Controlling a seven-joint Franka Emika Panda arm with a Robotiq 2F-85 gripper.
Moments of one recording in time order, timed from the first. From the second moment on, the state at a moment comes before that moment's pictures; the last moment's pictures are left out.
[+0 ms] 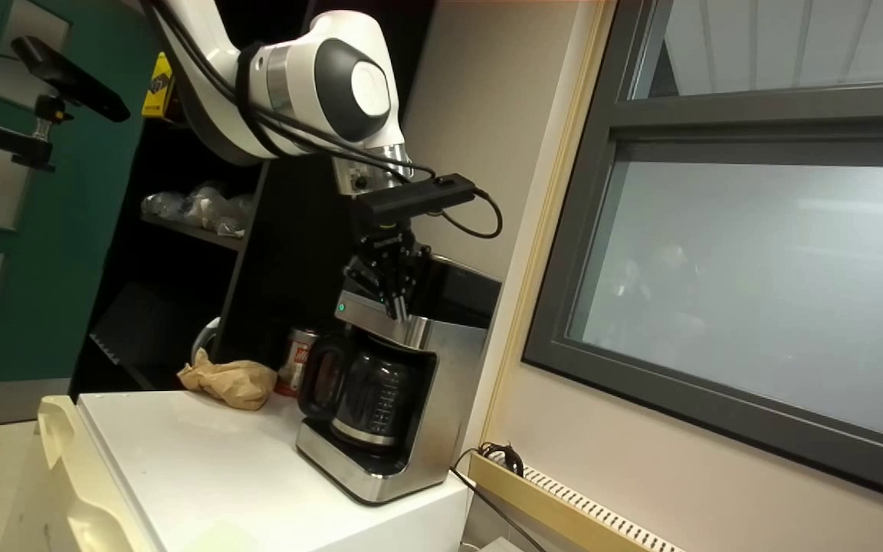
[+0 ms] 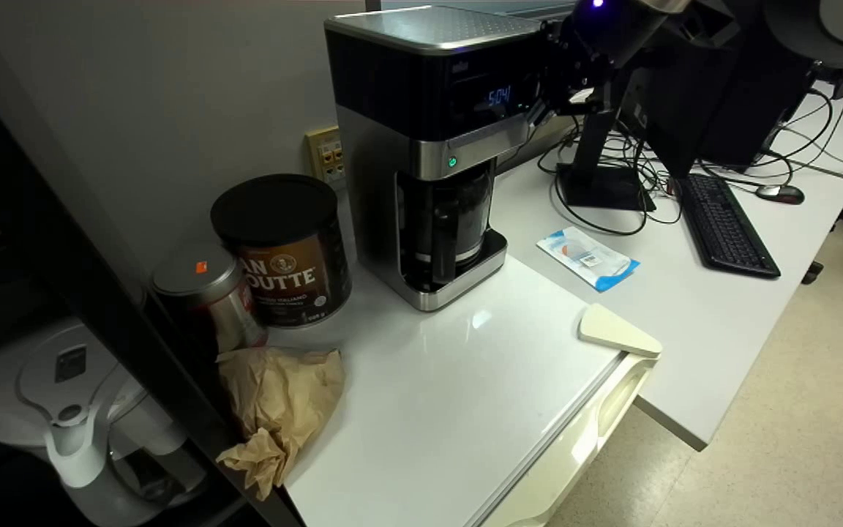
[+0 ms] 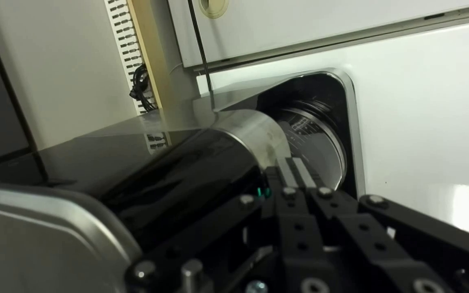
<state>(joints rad) -0.05 0.63 0.09 -1.61 -0.45 2.76 -0.92</state>
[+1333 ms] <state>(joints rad) 0.01 0.58 0.16 -1.81 -0.44 2.50 -1.11</state>
